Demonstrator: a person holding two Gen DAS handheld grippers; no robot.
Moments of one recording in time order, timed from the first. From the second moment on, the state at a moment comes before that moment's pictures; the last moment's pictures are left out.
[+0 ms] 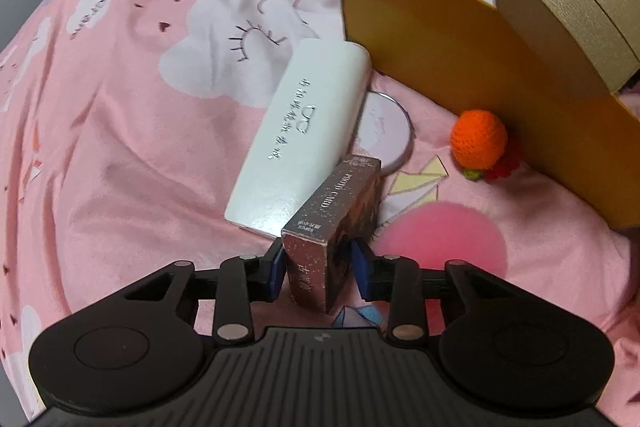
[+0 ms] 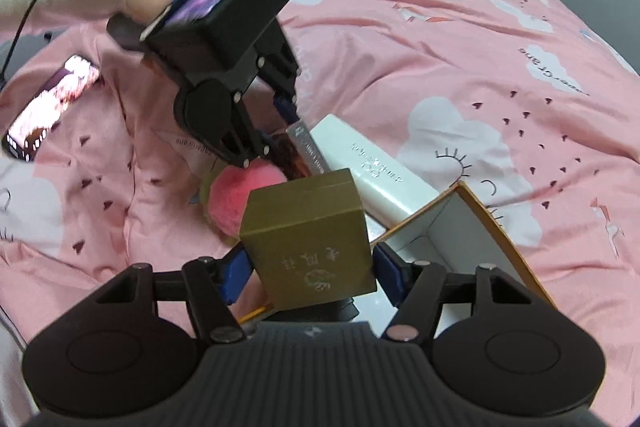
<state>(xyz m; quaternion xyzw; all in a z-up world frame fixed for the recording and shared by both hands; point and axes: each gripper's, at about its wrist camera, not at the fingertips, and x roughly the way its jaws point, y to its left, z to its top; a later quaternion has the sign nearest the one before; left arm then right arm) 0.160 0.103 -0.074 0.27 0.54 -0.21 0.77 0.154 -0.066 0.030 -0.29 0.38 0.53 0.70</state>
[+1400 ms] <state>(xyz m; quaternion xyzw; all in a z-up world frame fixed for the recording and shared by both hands) 0.139 -0.027 0.066 0.00 0.56 -0.20 0.81 0.153 -0.226 0.012 -0.08 0.40 0.36 0.84</state>
